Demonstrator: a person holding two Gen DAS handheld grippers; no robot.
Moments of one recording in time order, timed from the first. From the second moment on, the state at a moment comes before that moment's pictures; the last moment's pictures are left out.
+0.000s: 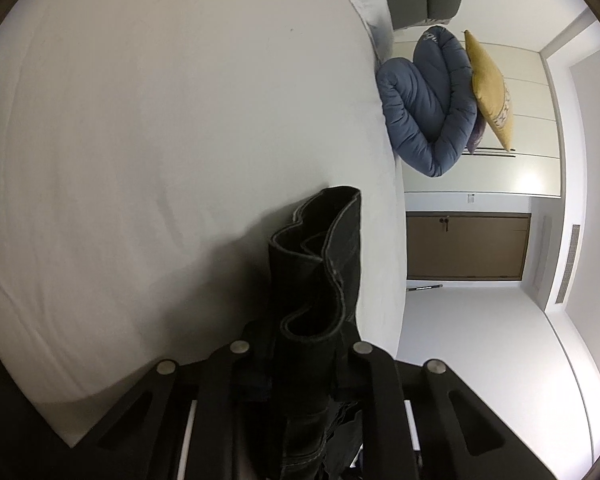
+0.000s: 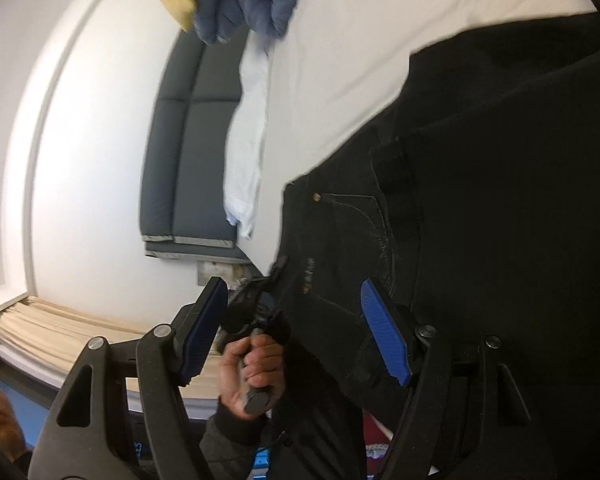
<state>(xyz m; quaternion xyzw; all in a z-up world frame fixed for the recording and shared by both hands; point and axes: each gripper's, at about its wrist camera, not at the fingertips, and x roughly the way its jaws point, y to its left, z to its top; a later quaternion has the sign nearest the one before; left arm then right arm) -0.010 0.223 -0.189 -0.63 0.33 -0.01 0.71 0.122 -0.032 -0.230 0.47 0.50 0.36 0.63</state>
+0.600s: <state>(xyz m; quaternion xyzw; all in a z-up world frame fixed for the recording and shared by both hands) 0.012 0.115 -0.050 -0.36 0.32 -0.11 0.87 0.125 -0.049 -0.213 0.47 0.50 0.26 0.69</state>
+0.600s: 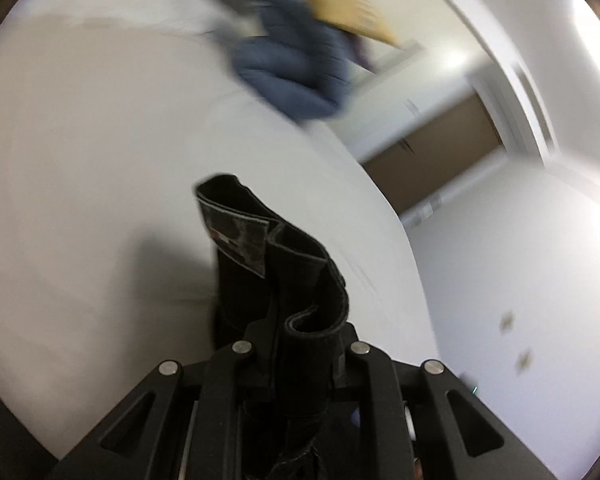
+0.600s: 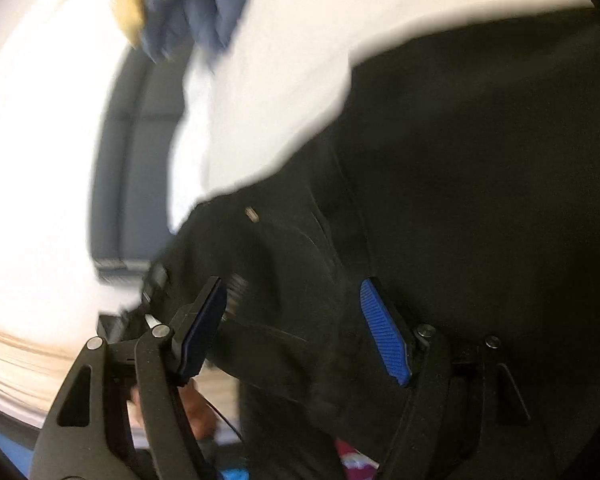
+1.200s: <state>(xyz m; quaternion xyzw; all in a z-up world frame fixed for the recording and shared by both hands) -0.048 -0.157 -0.078 0.06 0.39 -0.30 0.87 0.081 -0.164 -0.207 0.47 0.49 0.23 0.70</state>
